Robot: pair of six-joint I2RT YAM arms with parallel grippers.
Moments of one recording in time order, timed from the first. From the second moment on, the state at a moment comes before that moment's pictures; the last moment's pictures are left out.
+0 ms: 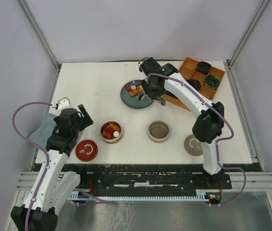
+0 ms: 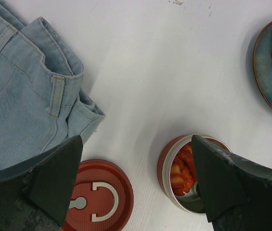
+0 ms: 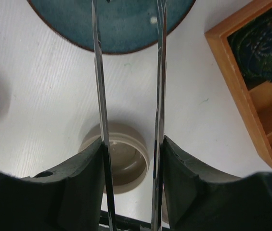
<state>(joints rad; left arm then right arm) -0.16 0.71 0.68 -0.57 -0.36 -0.48 0.63 2.02 2.02 -1.14 0.14 0.16</state>
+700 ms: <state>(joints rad) -0.16 0.71 0.68 -0.57 -0.36 -0.48 0.59 2.29 2.32 -1.18 0.14 0.12</state>
